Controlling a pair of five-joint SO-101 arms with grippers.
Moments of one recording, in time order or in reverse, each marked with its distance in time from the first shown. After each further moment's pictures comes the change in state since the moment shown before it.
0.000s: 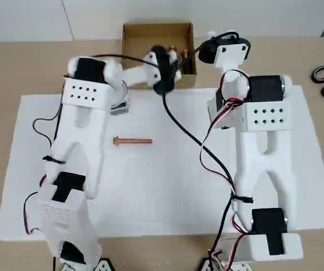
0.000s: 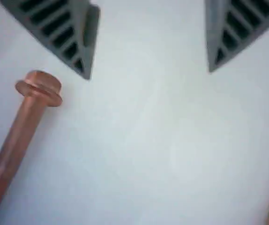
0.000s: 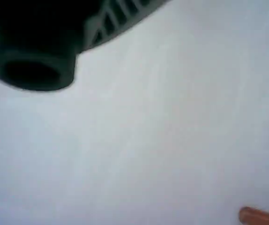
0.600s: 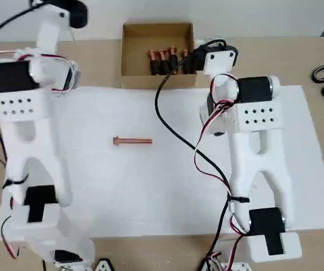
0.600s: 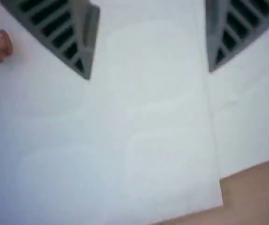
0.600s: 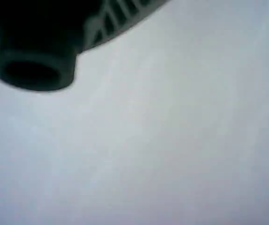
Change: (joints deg) left arm -16.5 -11.9 -4.6 2.3 40.4; right arm -2.6 0.0 3.7 0.0 0.0
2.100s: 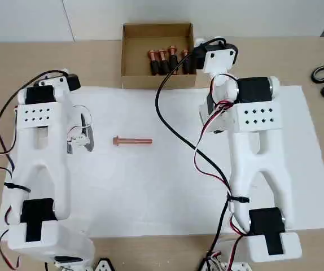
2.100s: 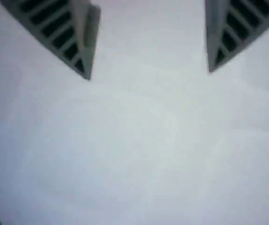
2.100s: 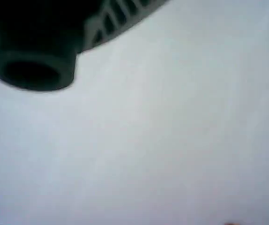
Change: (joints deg) left arm -0.4 -6.9 44.5 -0.3 31.9; right arm 0.1 0.0 0.0 -1.6 0.0
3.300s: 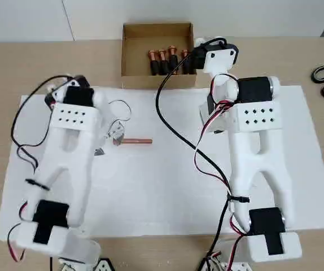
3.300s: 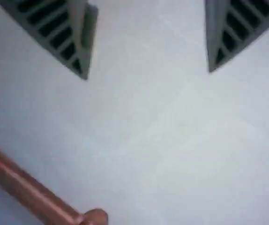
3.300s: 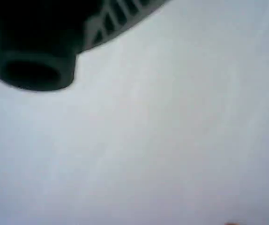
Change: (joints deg) left arm 14.6 0.4 0.0 -1.8 39.6; right arm 0.0 0.0 0.0 0.0 0.0
